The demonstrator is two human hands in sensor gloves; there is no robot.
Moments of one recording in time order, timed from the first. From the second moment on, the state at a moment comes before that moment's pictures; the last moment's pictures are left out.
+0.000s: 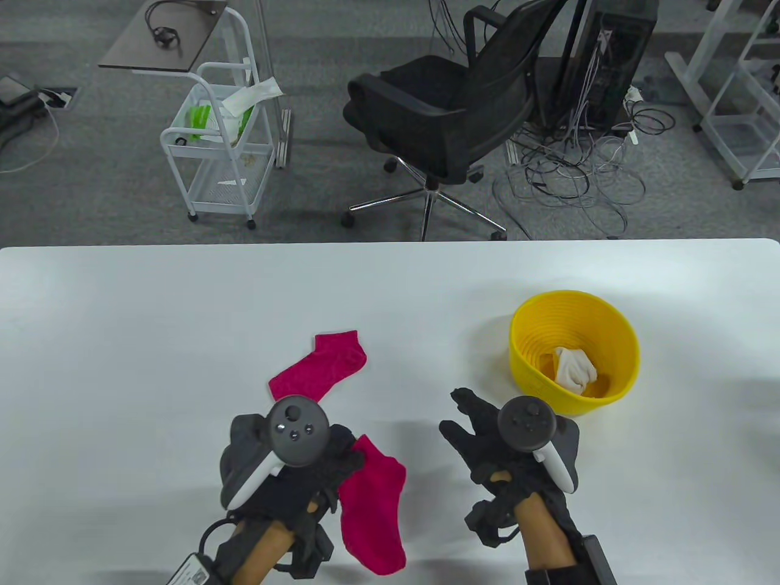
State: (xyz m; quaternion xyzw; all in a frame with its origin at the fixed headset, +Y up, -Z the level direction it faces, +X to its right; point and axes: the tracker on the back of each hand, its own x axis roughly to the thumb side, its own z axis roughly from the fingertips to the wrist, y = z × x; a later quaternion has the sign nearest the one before) left_hand -0.132 -0.633 -0.244 -0.14 -0.04 0.22 0.96; right_hand 0.154 -0.715 -0.279 0.01 0.10 0.92 0.38
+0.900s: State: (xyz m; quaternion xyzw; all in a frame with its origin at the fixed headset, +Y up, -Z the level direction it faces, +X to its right) left_hand -0.153 -0.716 -0.364 -0.05 0.07 0.19 0.98; right_hand 0.154 -0.719 -0.281 0.01 0.11 0.92 0.37
